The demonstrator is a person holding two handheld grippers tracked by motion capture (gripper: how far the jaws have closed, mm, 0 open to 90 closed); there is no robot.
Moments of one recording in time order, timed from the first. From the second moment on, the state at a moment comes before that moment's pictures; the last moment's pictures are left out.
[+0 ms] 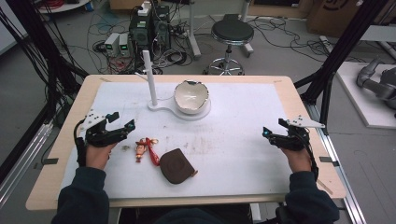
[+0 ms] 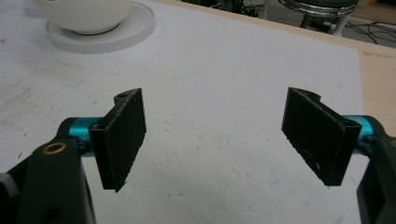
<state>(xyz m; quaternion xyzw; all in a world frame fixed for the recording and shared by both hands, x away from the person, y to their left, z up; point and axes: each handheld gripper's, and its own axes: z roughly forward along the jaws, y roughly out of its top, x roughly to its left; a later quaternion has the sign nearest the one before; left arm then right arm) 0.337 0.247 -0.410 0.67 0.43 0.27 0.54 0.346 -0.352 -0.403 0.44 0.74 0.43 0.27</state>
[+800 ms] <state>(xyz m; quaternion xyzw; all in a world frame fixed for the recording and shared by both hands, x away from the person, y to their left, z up) 0.311 0.210 -0.433 0.73 0.47 0.19 0.46 0.345 -0.345 -0.402 0.43 0.75 0.43 0.27</state>
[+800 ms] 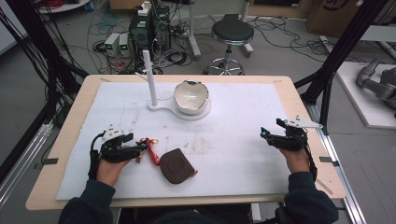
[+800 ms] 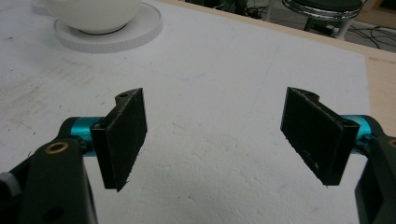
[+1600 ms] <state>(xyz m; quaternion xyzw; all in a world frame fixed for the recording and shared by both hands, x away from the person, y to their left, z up) 0.339 0.215 -0.446 0.78 0.45 0.21 0.38 0.345 -0.346 -0.403 0.43 0.75 0.43 0.27</state>
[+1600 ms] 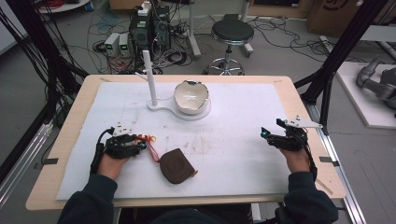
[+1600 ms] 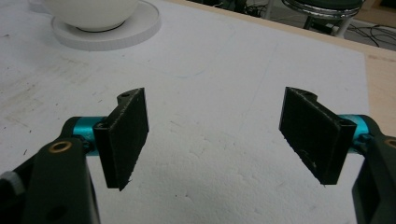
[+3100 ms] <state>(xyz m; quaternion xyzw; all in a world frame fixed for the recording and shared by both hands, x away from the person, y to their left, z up) 0.380 0.218 -0.346 0.74 0.41 0.20 0.49 0.350 -0.341 -0.401 0.42 0.75 0.43 0.28</state>
